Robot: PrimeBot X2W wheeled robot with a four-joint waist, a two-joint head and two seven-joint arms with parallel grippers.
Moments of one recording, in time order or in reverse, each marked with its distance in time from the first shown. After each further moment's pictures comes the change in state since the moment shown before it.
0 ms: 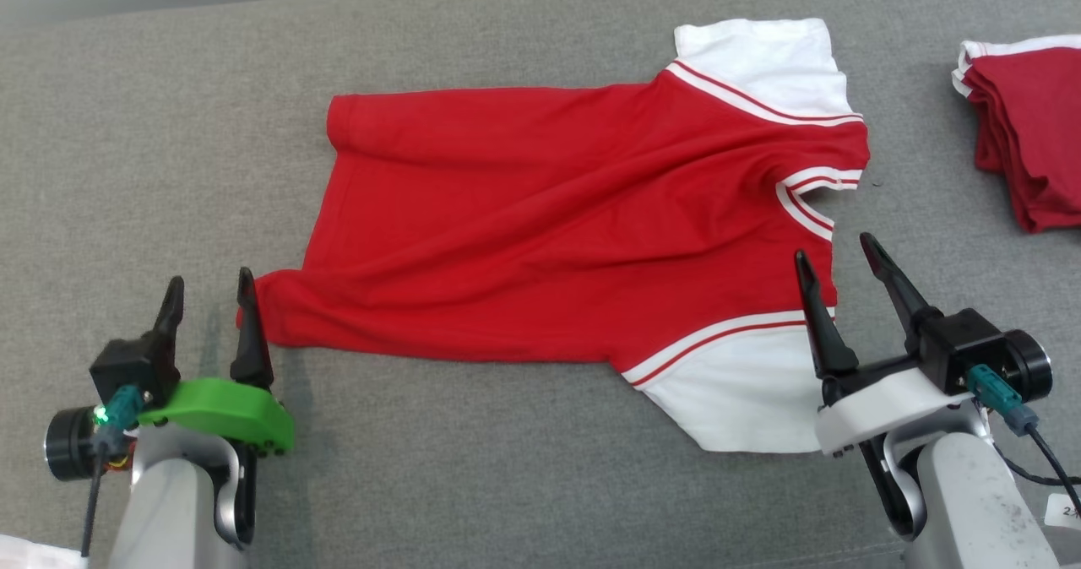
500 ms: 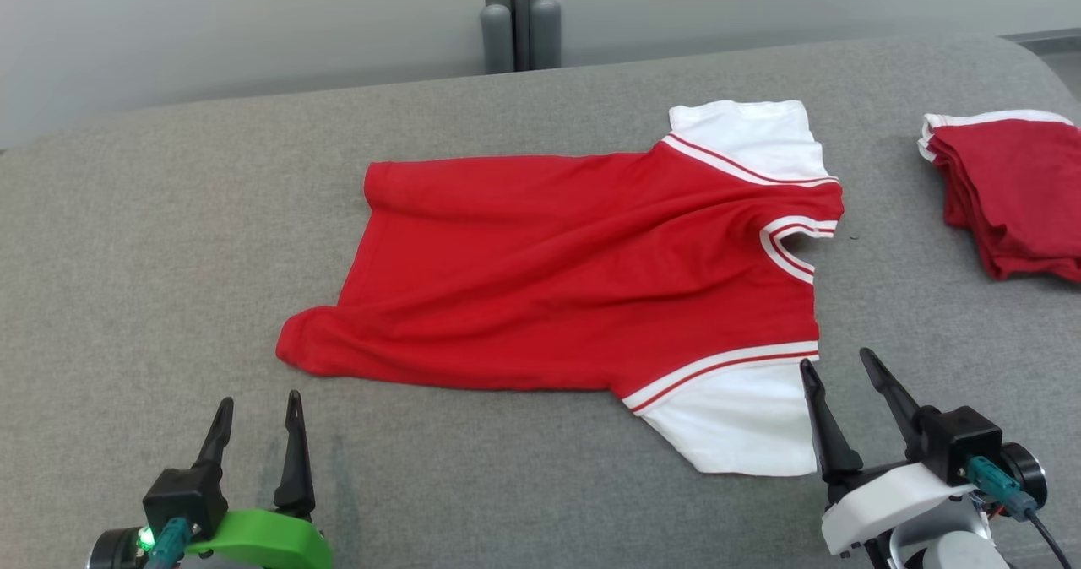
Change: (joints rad) left arm 0.306 -0.067 0.005 -0.197 0.072 -0.014 0.000; right arm 0.179 0.002 0.002 0.032 0.071 0.000 0.000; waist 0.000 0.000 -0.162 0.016
